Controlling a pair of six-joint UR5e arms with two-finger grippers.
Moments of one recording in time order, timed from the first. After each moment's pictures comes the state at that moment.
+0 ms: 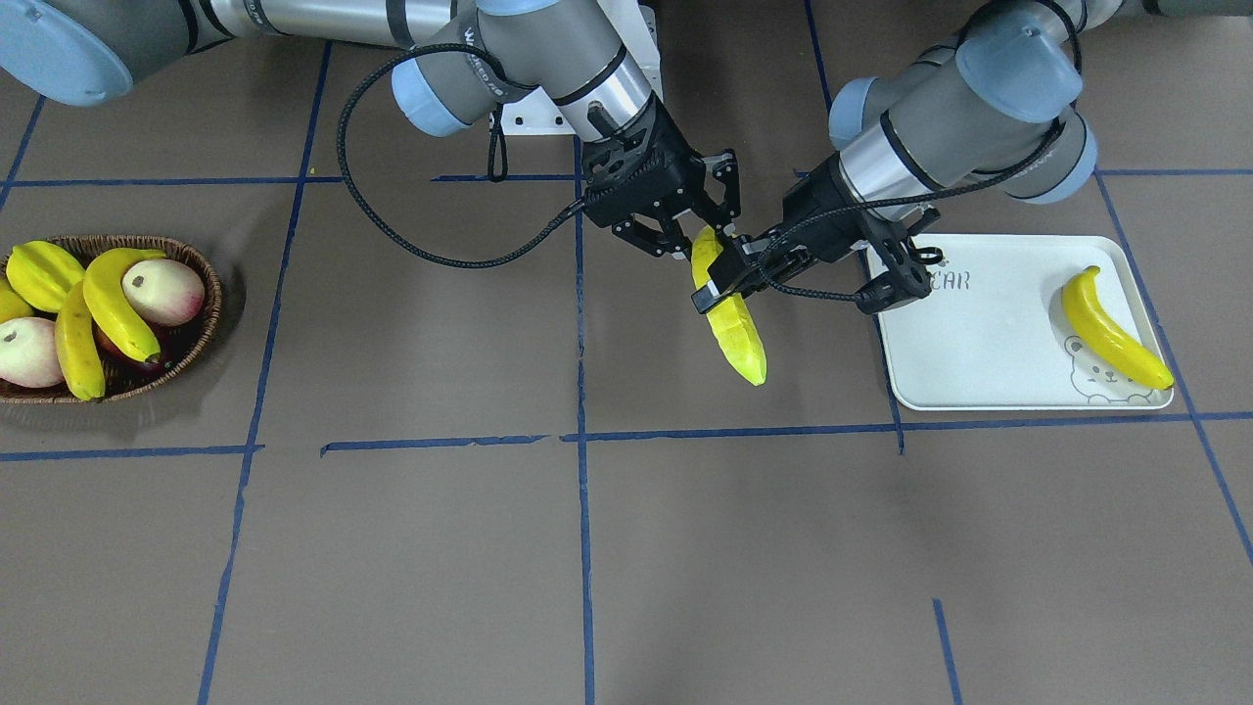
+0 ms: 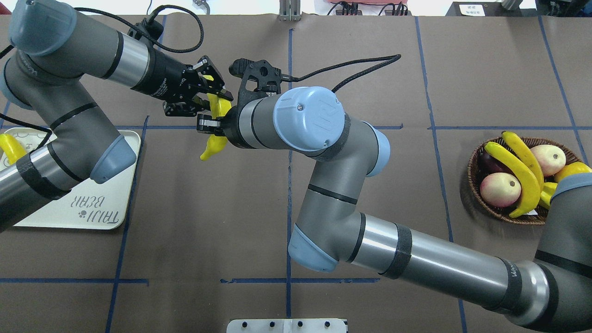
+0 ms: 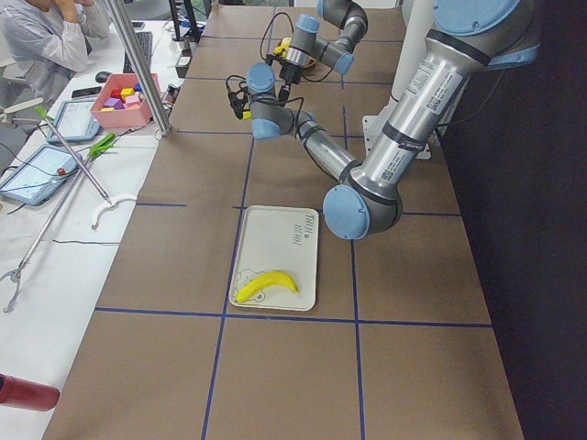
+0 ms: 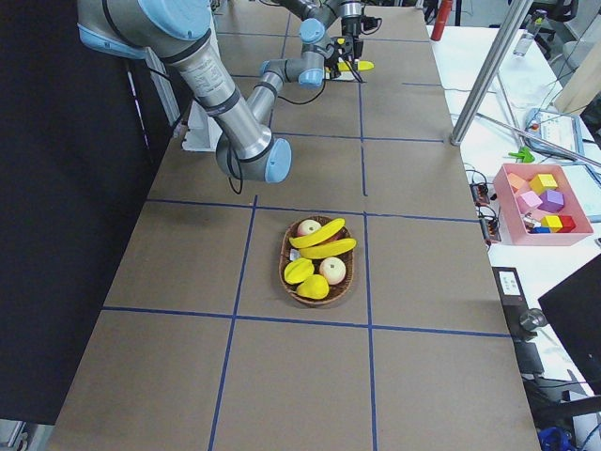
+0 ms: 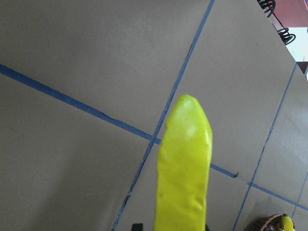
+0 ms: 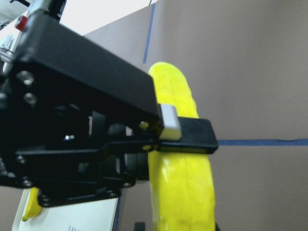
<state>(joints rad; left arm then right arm) -0.86 -2.12 -1.63 -2.35 -2.27 -1.83 0.48 -0.69 1.53 -0.99 1.69 1.35</state>
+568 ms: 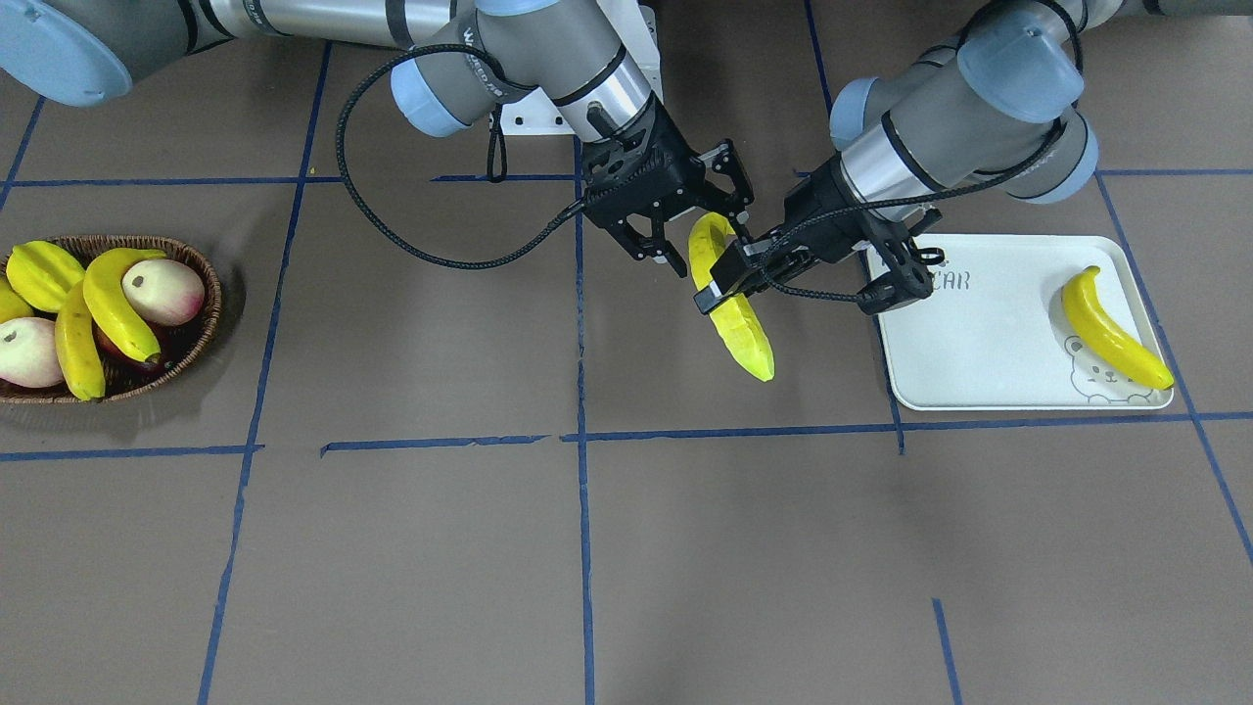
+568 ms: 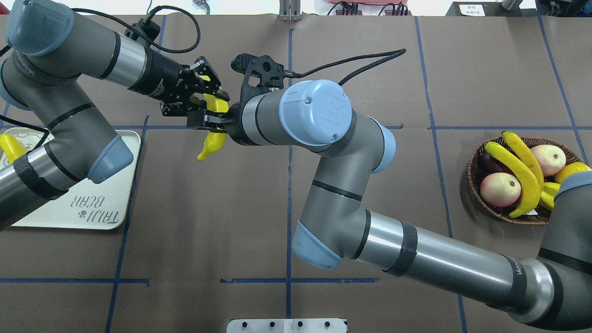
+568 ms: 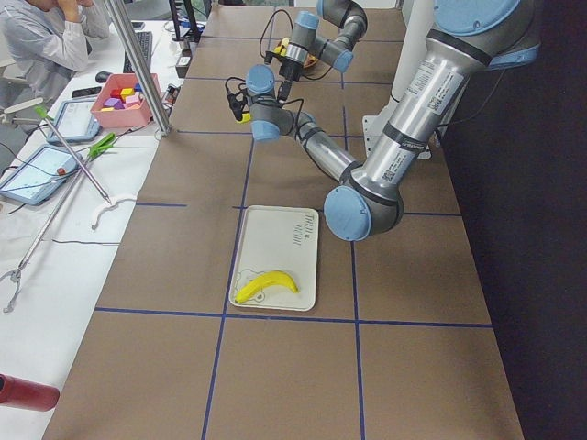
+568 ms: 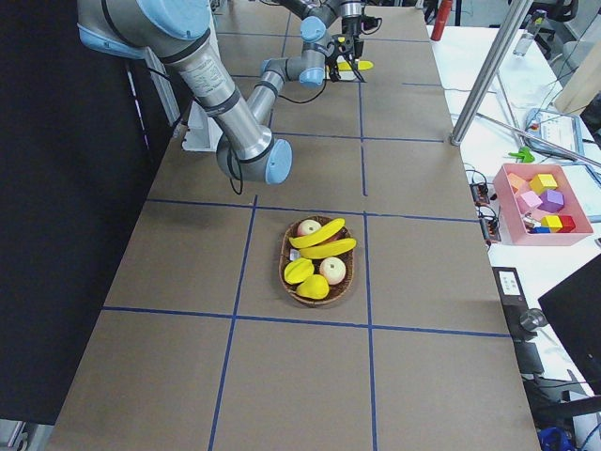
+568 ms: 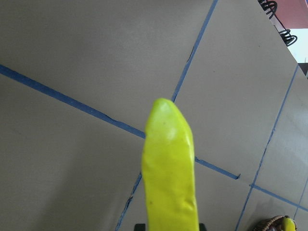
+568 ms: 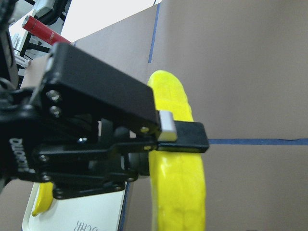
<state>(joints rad) -0.86 -2.10 -1.63 -2.35 -2.27 -1.83 0.51 -0.72 1.58 -0.99 1.75 1.36</state>
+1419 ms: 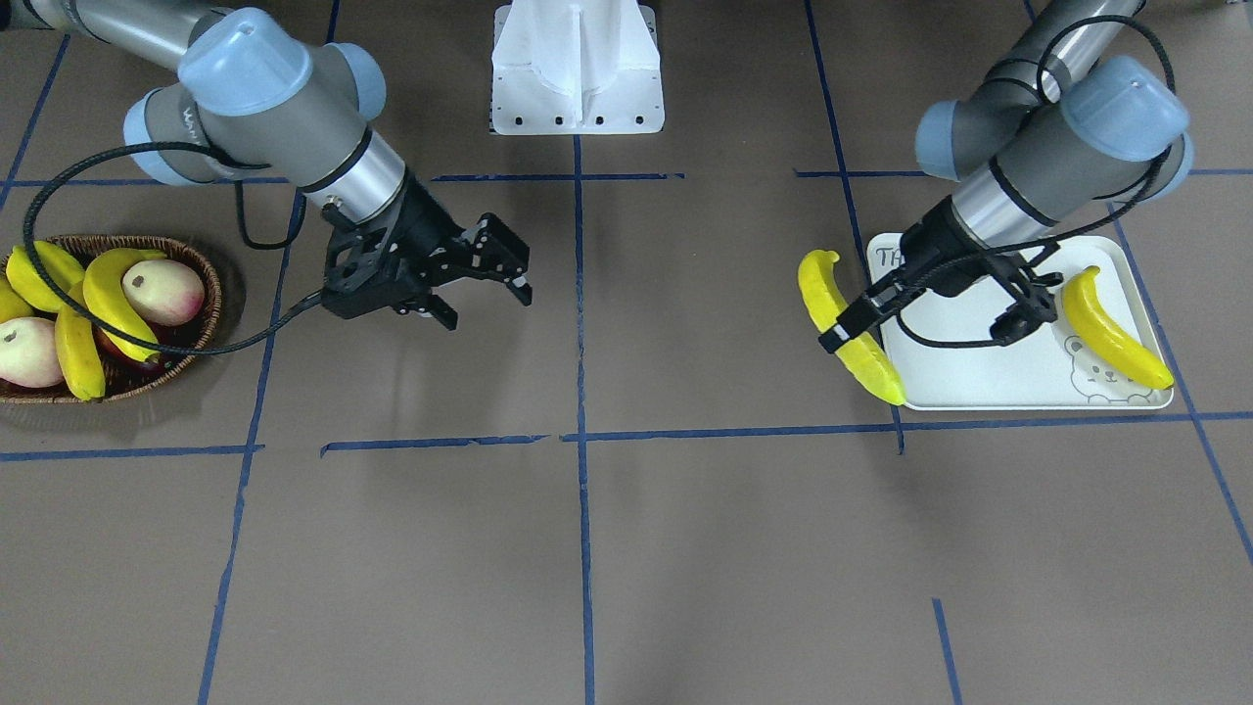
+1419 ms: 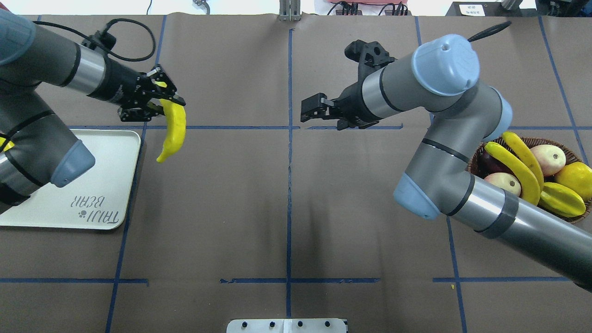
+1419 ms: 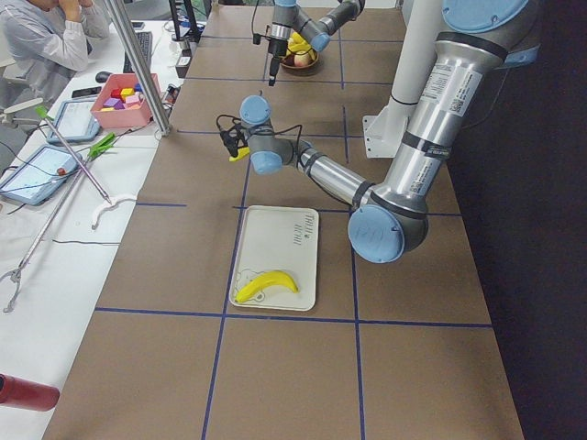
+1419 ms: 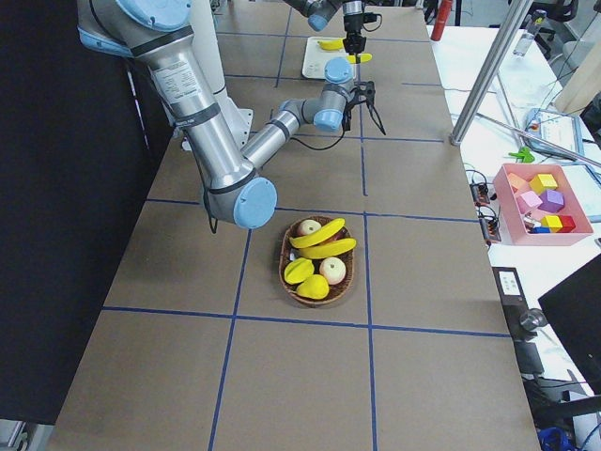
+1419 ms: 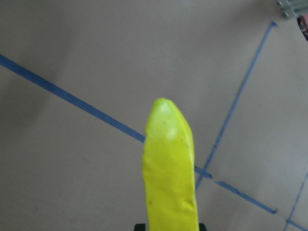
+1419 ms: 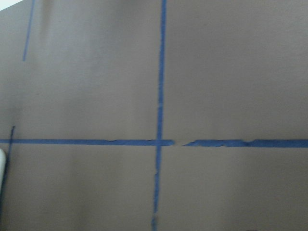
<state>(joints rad) -0.96 -1.89 -1.62 -2.34 -2.27 -1.82 0.75 -1.06 1.68 -1.03 2.07 1.25</state>
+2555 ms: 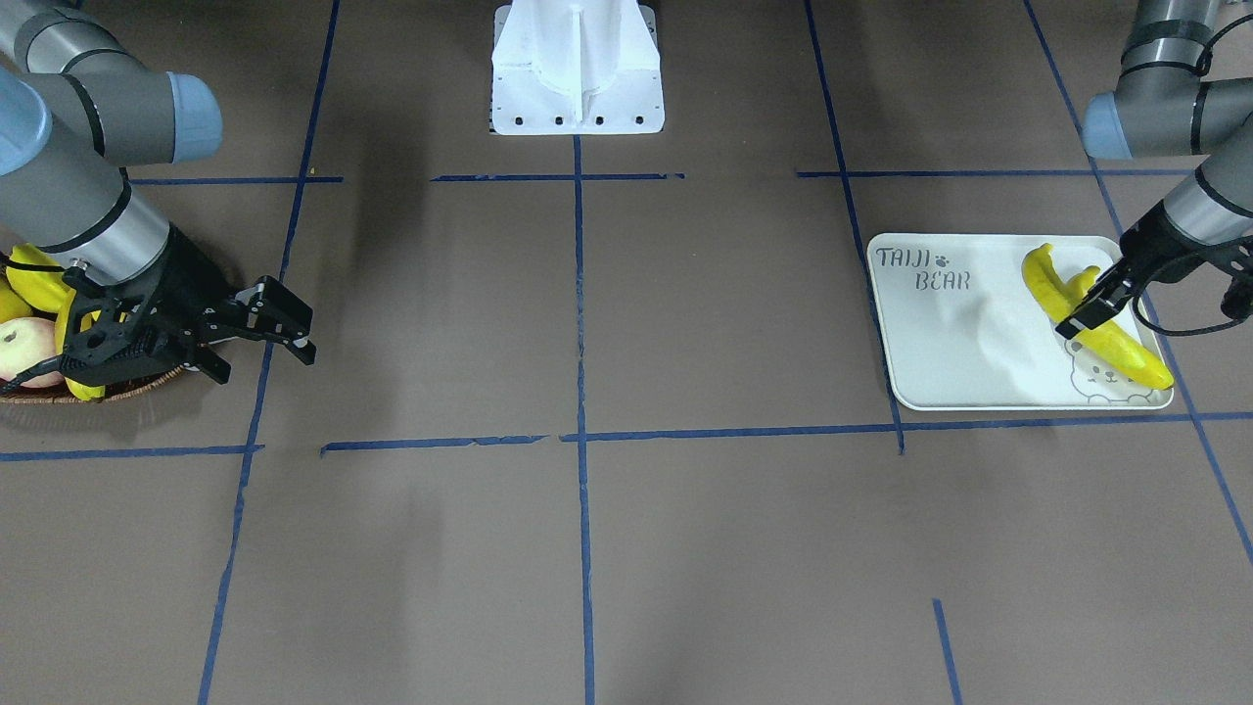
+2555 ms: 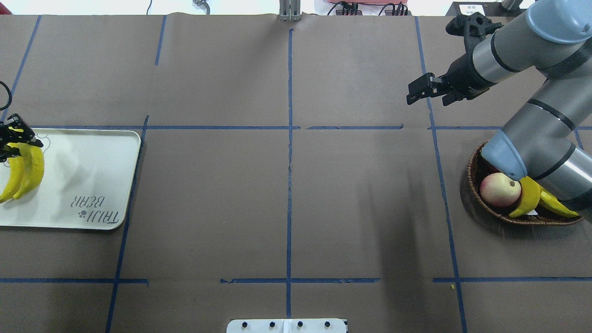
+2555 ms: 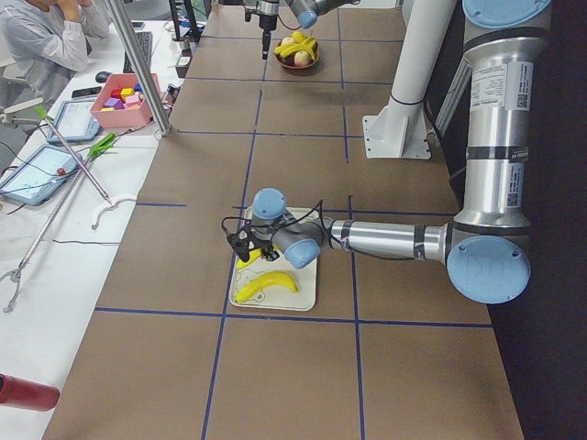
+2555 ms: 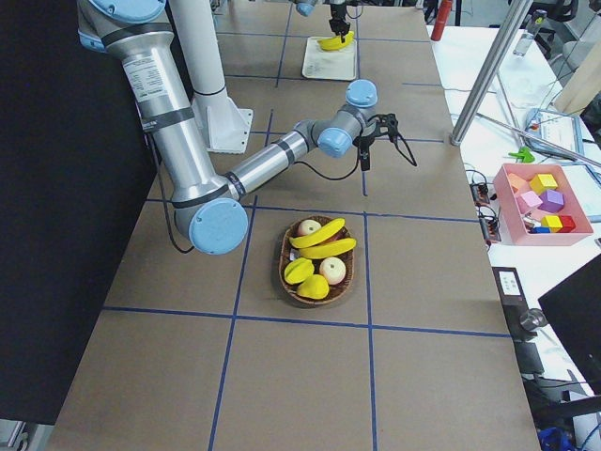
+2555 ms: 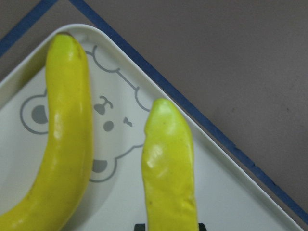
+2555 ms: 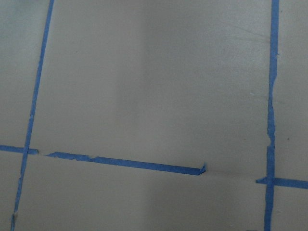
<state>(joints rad) -1.10 -1.54 -1.54 -2.34 -2.21 -1.53 0.96 -1.21 1.76 -1.24 2.20 0.91</state>
